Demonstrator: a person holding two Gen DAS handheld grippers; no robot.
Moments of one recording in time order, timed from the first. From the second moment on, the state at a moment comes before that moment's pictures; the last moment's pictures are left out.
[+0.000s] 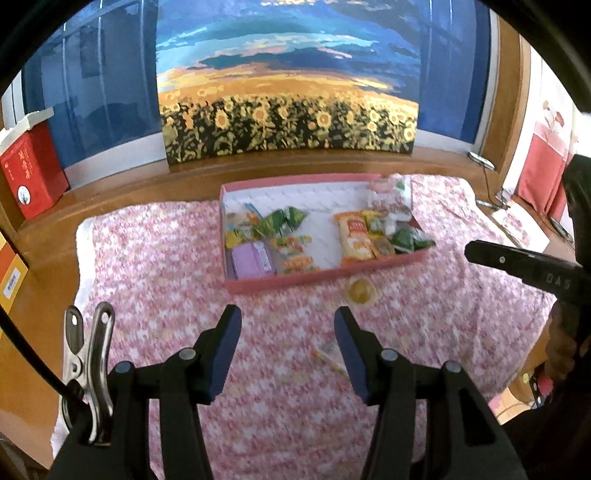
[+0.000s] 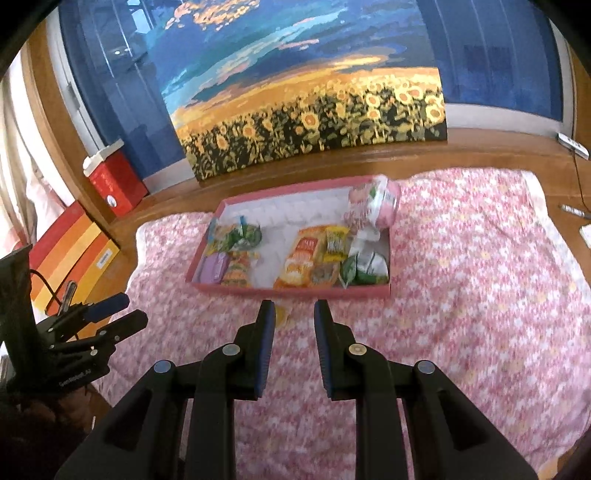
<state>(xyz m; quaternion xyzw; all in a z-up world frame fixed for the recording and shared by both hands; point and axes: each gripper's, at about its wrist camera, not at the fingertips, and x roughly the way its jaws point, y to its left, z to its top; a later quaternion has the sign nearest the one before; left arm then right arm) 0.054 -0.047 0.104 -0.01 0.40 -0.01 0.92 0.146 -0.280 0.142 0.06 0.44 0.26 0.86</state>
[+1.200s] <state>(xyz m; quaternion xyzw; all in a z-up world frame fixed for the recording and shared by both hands) 0.026 -0.044 0.061 -0.04 0.48 -0.01 0.88 0.103 -0.240 0.088 0.03 0.55 0.34 0.76</state>
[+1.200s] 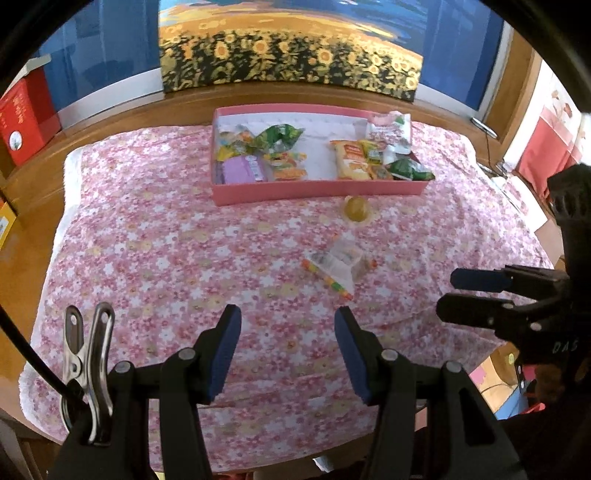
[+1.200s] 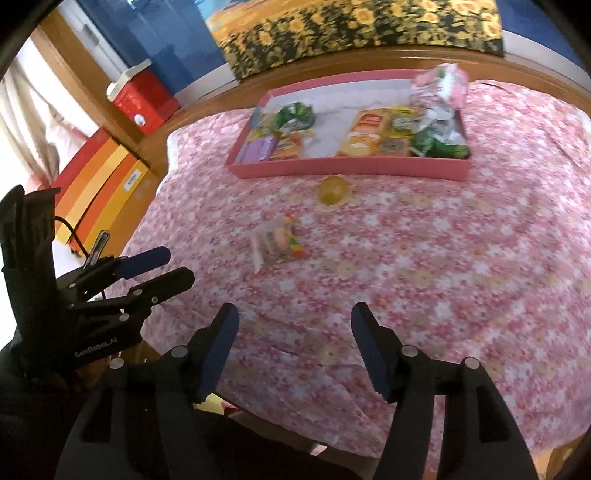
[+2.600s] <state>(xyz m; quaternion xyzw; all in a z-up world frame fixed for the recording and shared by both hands) 0.109 -0.083 0.062 -0.02 0.45 -0.13 0.88 0.126 -0.312 0.079 0.03 0.48 0.22 0.85</state>
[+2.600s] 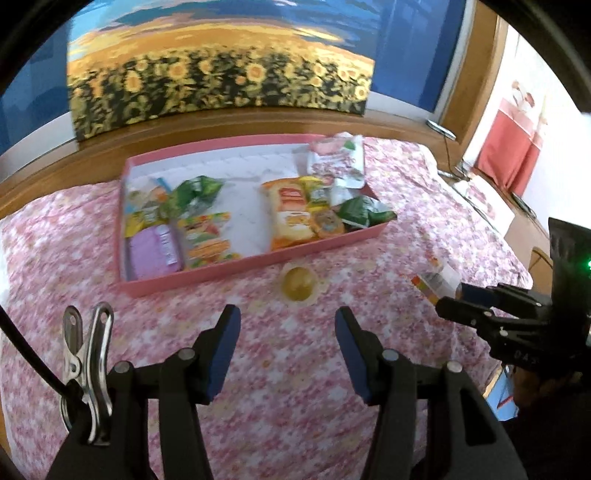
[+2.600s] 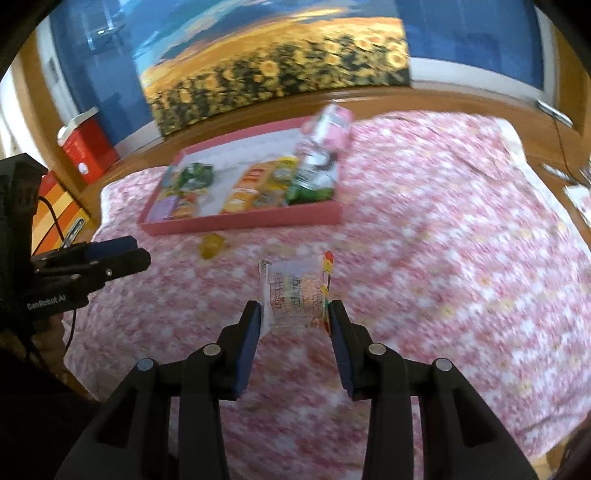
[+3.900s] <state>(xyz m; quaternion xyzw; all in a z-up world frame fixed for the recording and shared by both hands) 0.130 -0.104 0.013 -0.02 0.49 -0.12 0.87 0.096 -0.303 0.051 -0.08 0.48 0.20 0.85</state>
